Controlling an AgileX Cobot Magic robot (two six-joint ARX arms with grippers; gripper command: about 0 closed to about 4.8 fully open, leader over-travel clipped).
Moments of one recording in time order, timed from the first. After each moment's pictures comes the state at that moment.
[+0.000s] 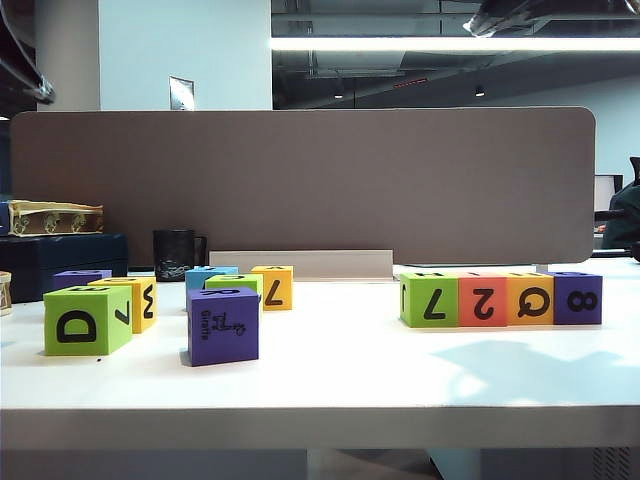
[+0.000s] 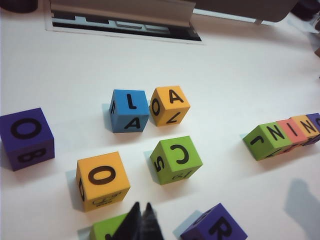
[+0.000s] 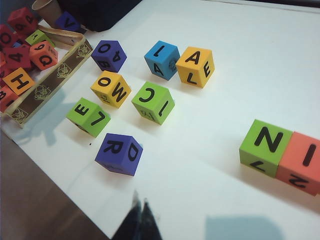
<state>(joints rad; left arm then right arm) -0.01 0.94 0.75 -0.23 0.44 -0.11 0.38 1.03 0.98 -0.47 -0.40 0.11</state>
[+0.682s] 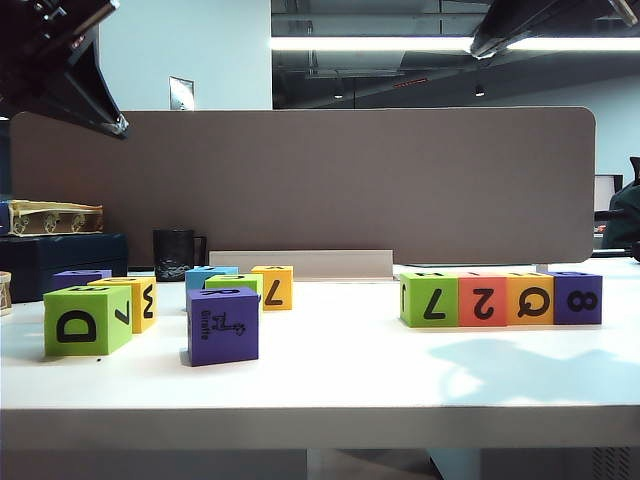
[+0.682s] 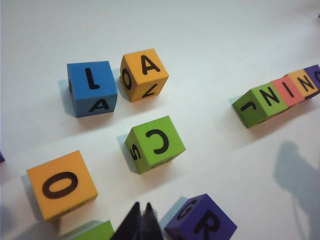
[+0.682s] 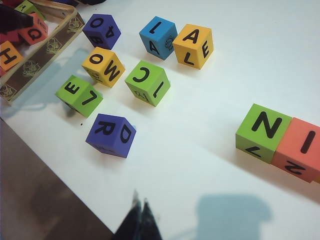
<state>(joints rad) -0.14 1.25 1.02 -0.41 0.43 -0.02 0.38 1.08 1.01 -0.54 -0.39 0.05</state>
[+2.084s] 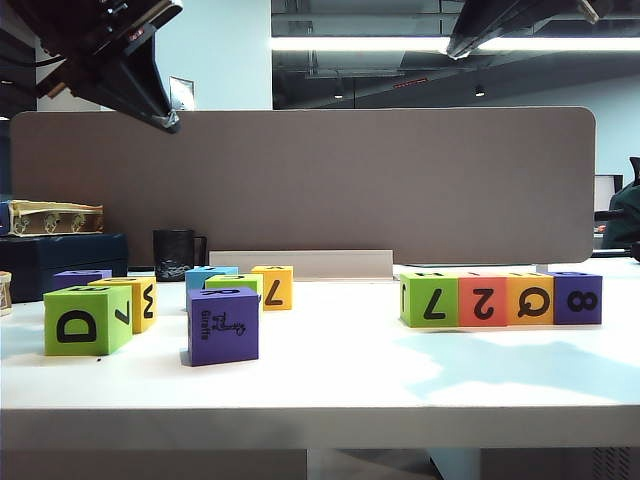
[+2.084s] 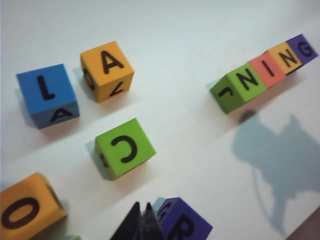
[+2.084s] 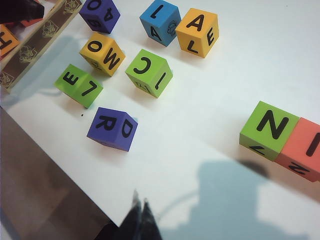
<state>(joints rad) -0.25 1.41 1.25 -0.59 0.40 0.03 0.40 1.24 1.22 -0.71 -0.39 0.02</state>
